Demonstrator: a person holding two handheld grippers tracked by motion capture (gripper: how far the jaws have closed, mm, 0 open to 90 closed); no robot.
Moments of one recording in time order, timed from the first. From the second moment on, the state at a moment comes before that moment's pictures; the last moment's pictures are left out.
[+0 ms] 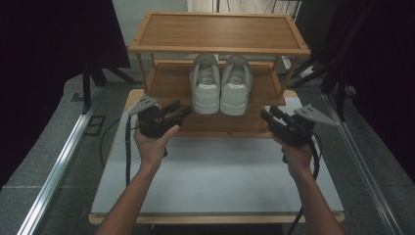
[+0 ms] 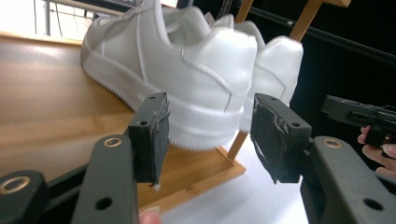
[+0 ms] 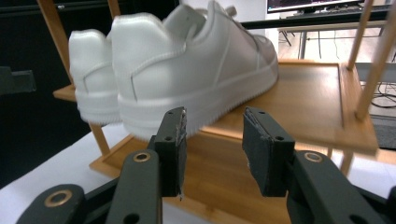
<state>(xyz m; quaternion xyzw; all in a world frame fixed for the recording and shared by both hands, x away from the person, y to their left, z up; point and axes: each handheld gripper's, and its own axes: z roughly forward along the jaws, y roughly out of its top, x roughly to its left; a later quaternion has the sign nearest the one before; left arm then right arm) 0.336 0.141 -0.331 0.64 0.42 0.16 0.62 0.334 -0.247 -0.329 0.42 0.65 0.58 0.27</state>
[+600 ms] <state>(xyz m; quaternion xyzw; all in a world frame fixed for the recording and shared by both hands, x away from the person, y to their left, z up) 0.282 0.156 -0.397 0.67 0.42 0.12 0.60 0.281 -0.288 -0.397 0.43 0.65 0.58 0.24</state>
